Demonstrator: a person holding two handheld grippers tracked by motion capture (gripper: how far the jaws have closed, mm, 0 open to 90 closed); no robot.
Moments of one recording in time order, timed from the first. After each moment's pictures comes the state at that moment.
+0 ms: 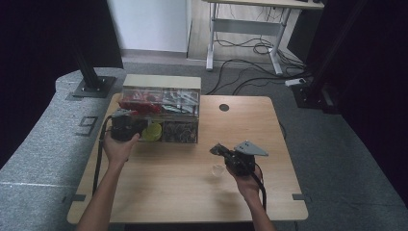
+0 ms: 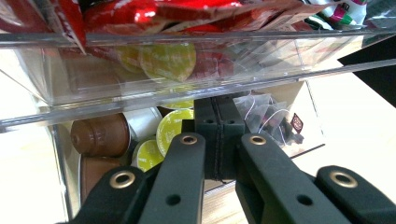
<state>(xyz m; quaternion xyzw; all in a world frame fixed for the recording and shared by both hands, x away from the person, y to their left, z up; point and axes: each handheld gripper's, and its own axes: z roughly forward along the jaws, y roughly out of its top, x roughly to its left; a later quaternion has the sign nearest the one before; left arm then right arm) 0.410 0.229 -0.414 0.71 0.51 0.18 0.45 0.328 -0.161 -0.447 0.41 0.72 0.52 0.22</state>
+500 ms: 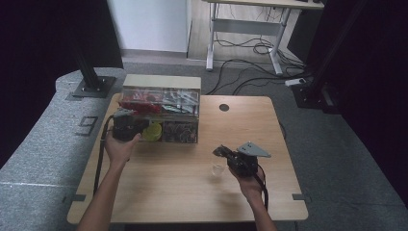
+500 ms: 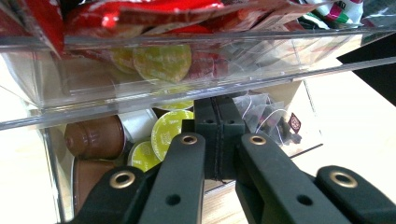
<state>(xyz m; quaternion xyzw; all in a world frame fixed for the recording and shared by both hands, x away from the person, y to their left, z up) 0.411 0.225 -0.414 0.71 0.51 0.18 0.45 0.326 -0.169 -0.450 0.42 0.72 0.51 0.22</state>
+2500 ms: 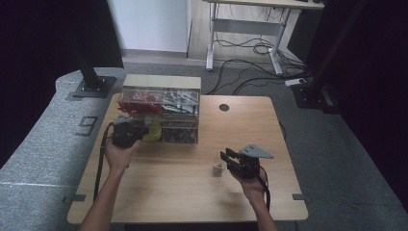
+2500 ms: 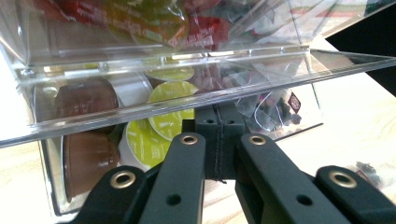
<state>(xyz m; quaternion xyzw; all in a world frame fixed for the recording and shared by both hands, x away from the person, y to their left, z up) 0.397 0.228 -0.434 0.71 0.51 0.16 0.45 0.325 -0.178 -0.458 0.42 0.72 0.51 0.20</state>
